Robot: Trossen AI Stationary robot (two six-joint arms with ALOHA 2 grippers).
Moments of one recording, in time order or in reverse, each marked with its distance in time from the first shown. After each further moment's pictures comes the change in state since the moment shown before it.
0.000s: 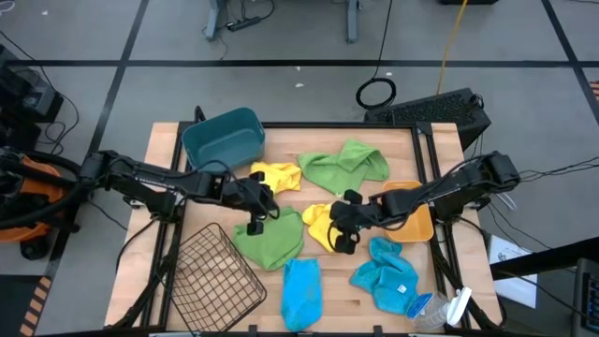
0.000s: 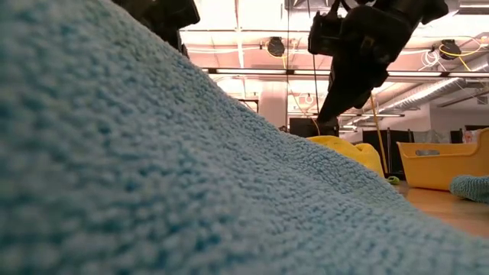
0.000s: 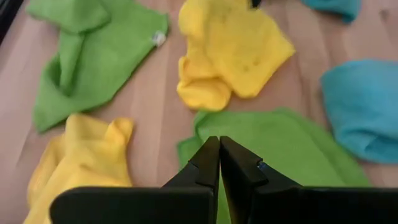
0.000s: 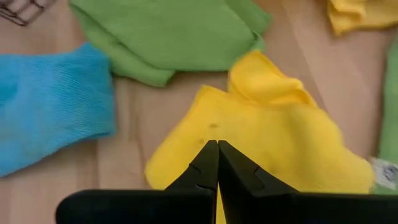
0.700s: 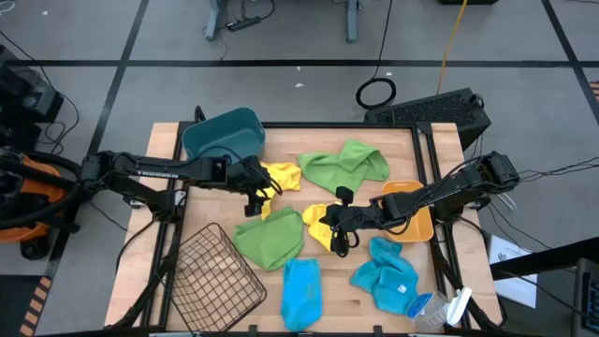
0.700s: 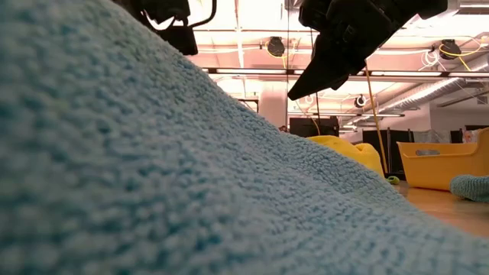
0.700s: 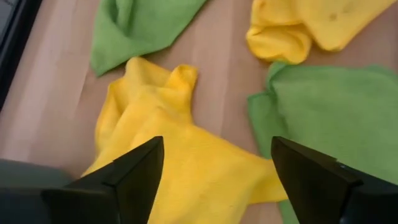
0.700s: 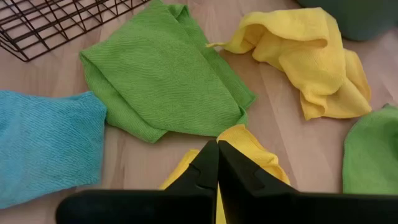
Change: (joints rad) left arm 0.195 0.006 0.000 -0.130 0.010 0.098; right arm 0.024 0.004 0.000 0.183 0.147 -0.202
